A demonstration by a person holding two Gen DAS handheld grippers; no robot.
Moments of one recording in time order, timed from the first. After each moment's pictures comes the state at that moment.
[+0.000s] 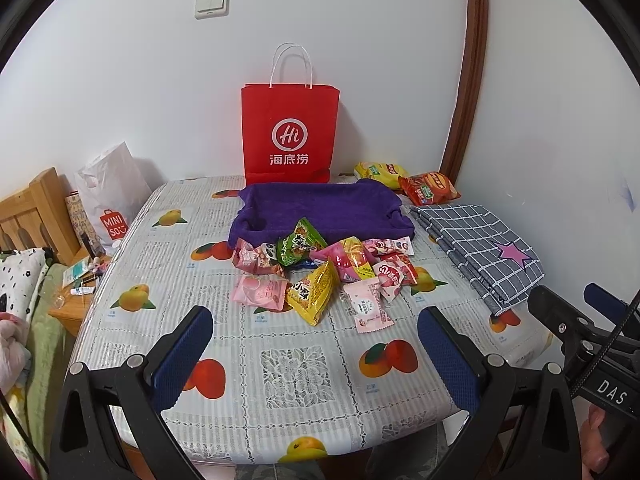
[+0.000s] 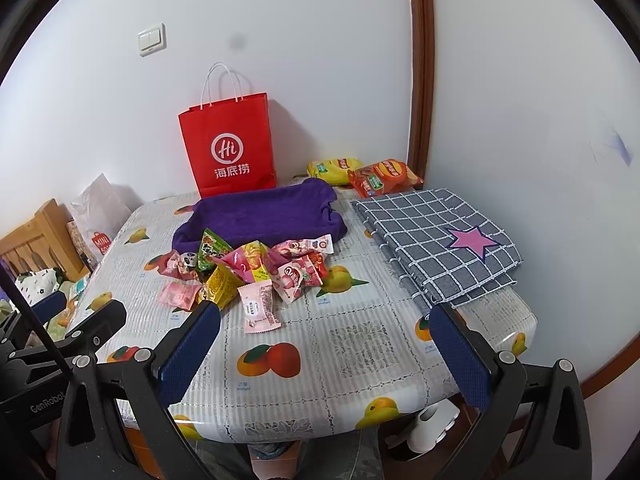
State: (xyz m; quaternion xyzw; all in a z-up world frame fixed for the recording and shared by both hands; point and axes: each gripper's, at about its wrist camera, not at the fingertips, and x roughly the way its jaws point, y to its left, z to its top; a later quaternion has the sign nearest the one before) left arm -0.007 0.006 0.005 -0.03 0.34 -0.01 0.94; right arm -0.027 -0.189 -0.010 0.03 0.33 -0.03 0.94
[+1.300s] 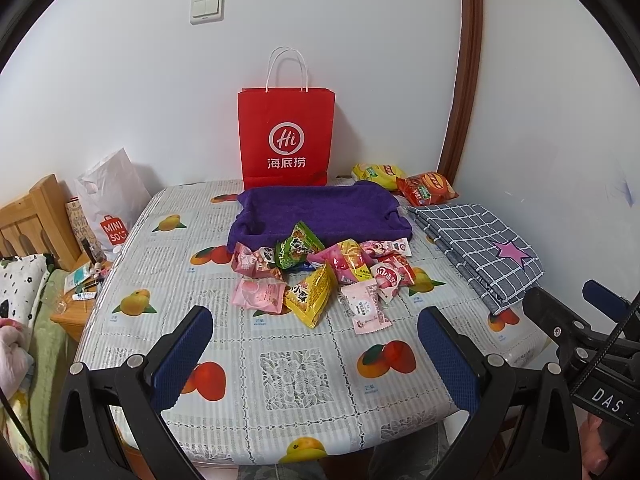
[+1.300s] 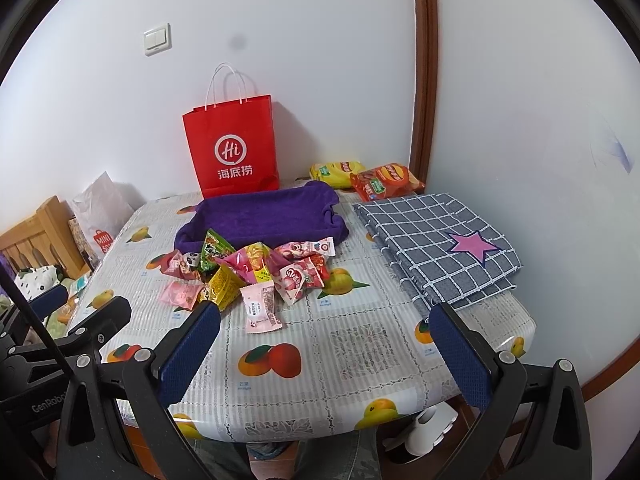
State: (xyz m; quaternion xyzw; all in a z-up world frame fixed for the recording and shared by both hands) left arm -0.008 0.006 0.008 -0.02 0.34 -0.02 0.94; right arm -0.029 -0.184 -0.008 0.02 0.33 -0.03 0.94
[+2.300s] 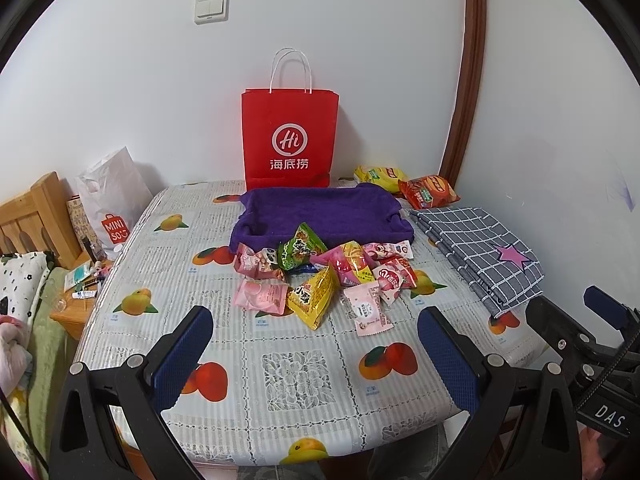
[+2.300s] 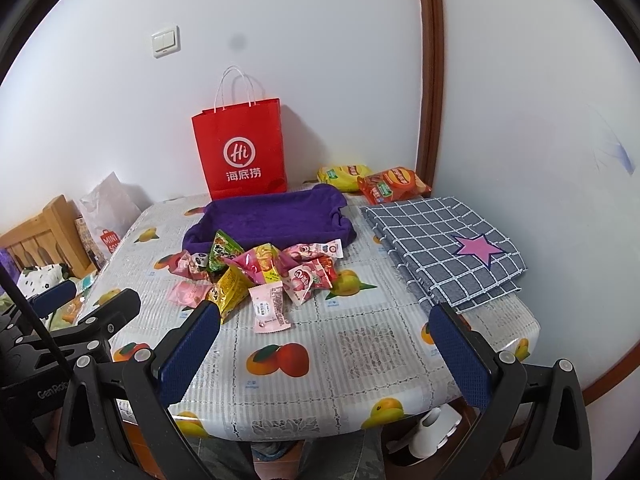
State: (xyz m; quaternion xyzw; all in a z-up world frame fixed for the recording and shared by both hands) left arm -0.011 0.006 0.009 -0.02 0.33 -0.01 0.94; right arm -0.036 -0.179 -0.007 0.01 0.32 -0.02 0.95
